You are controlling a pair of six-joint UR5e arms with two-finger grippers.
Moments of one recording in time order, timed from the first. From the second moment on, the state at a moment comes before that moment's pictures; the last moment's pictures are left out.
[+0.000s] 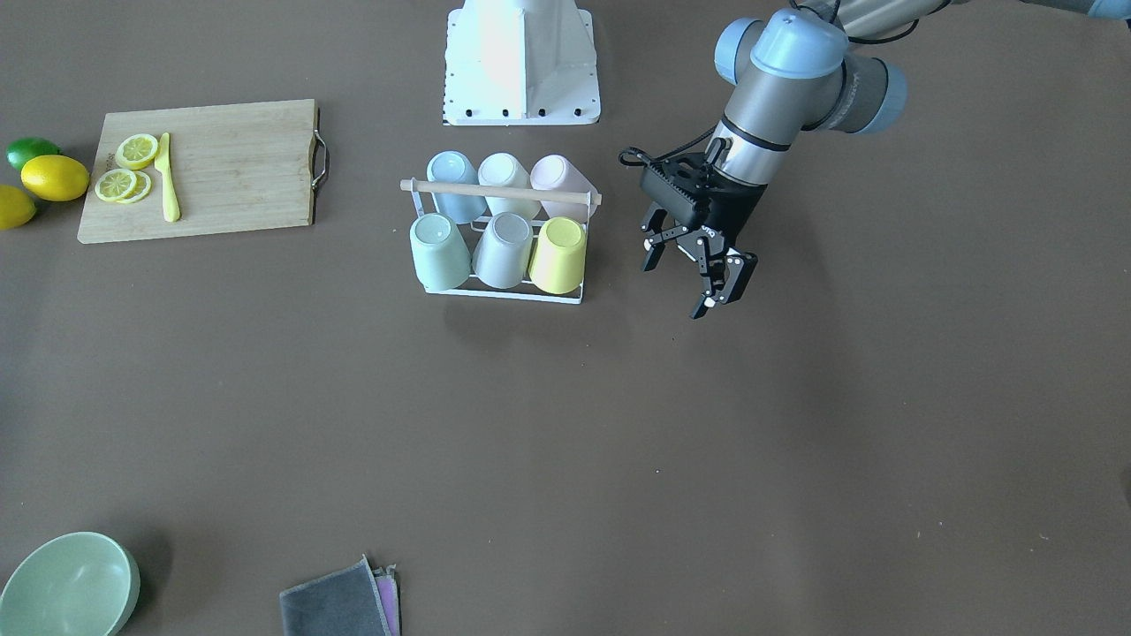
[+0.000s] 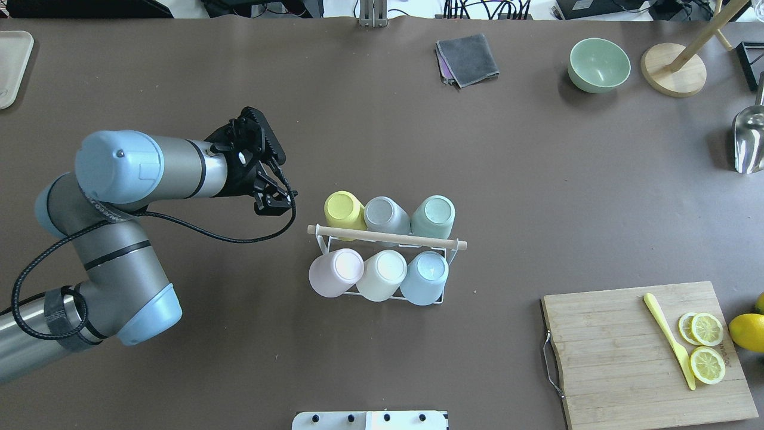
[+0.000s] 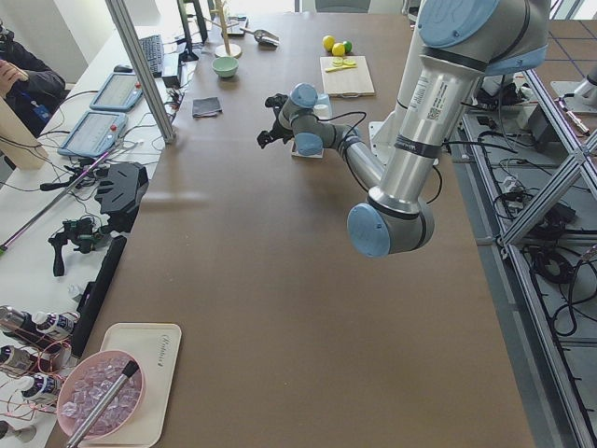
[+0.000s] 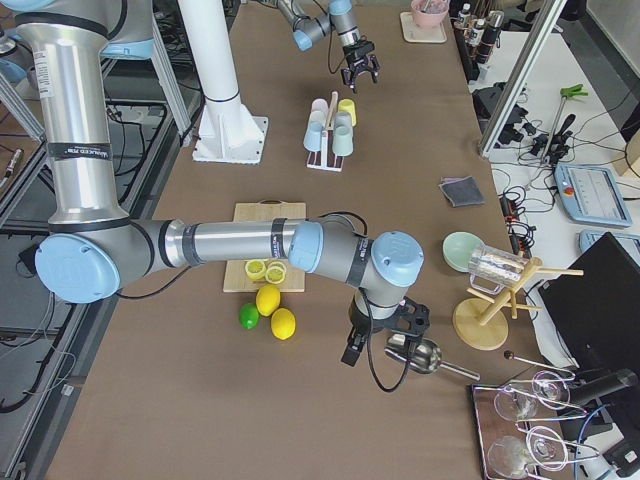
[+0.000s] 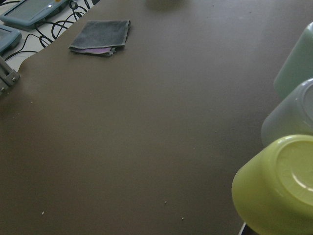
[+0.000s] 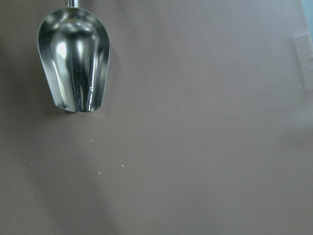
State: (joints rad) left arm -0.65 -1.98 -1.82 -1.97 -1.73 -0.17; right arm 1.67 -1.50 1.60 -1.90 2.25 0.14
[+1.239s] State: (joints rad) left arm -1.03 -1.71 -1.96 -1.35 -2.08 -0.37; right arm 1.68 -1.53 1.59 -1.84 2.31 0.13
